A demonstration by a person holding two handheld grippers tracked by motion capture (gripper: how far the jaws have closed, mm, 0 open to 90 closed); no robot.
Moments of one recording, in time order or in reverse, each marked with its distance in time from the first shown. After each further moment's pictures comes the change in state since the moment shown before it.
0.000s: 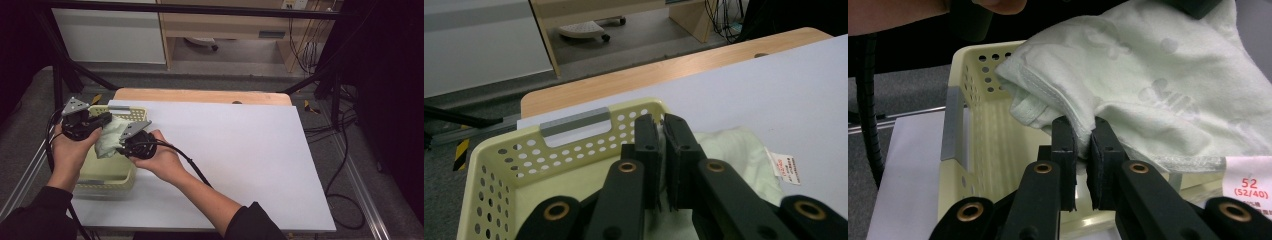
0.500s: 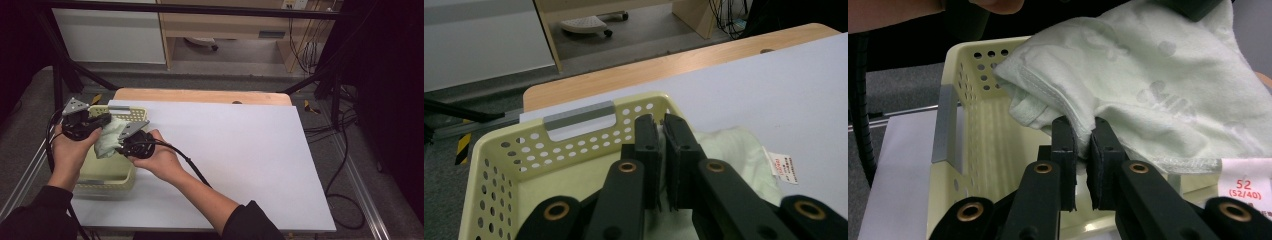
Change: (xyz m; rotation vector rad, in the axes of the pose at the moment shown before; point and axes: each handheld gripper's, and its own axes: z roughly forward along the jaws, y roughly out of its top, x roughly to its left) left arm 0.005 -0.004 0.004 0.012 0.006 -0.006; right arm -0.001 0.000 0.007 0.012 -0.003 0.007
